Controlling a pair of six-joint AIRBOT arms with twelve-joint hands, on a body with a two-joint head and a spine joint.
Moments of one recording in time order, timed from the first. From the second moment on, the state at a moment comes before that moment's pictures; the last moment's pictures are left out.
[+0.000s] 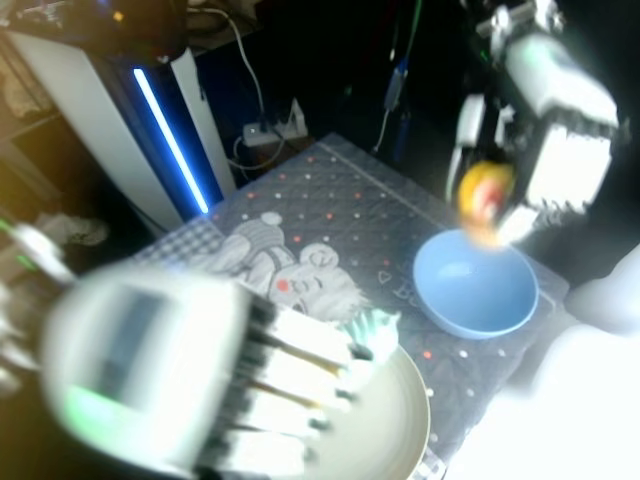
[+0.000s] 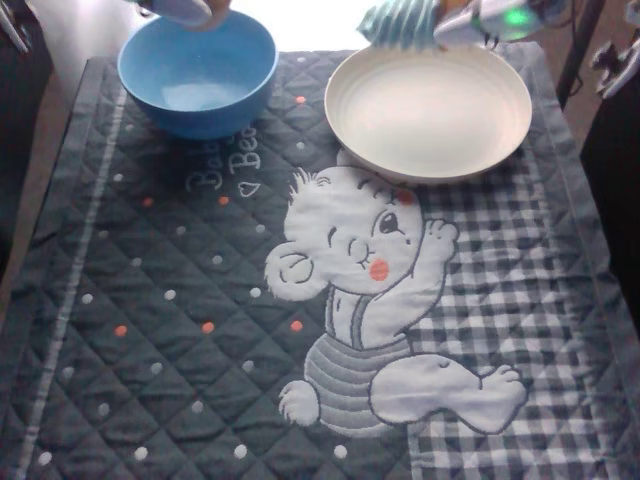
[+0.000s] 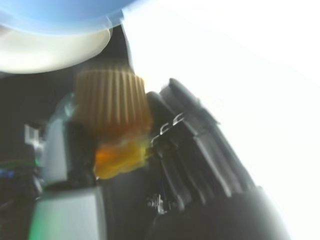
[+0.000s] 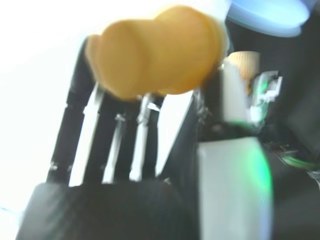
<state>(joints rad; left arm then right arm) 0.23 -1.34 1.72 0.76 -0.27 0.20 -0.42 -1.13 1.50 -0.08 0.42 -0.68</state>
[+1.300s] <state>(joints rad) 0.26 -1.38 1.76 0.80 -0.16 0.18 -0.42 -1.16 1.50 -0.09 0.35 -0.68</state>
